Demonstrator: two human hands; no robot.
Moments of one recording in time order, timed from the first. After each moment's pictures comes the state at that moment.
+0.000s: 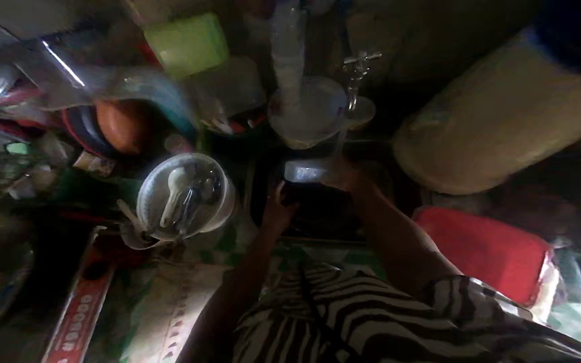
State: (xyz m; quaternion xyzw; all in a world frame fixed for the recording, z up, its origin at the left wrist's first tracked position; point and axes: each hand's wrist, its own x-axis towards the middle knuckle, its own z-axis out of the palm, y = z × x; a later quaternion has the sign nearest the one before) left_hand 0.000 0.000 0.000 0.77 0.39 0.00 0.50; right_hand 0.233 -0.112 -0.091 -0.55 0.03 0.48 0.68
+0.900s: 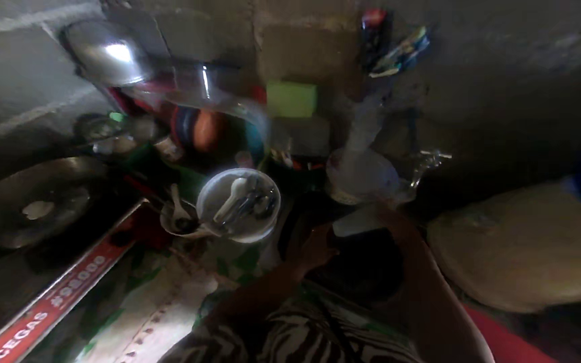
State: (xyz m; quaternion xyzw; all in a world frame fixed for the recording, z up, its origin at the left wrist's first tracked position) left_hand -0.019 0.018 0.014 0.83 0.26 0.01 0.50; right_hand 0.222 -0.104 0.012 -0.78 -0.26 0.26 0.51
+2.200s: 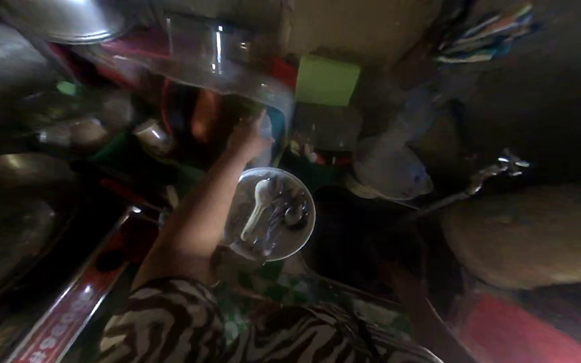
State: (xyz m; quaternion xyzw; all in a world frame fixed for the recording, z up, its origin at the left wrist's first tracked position) left_hand -0.057 0.371 0.108 0.89 0.37 0.13 0.24; right_hand 0.094 -0.139 -0.088 -0.89 -0.04 0.32 0.32
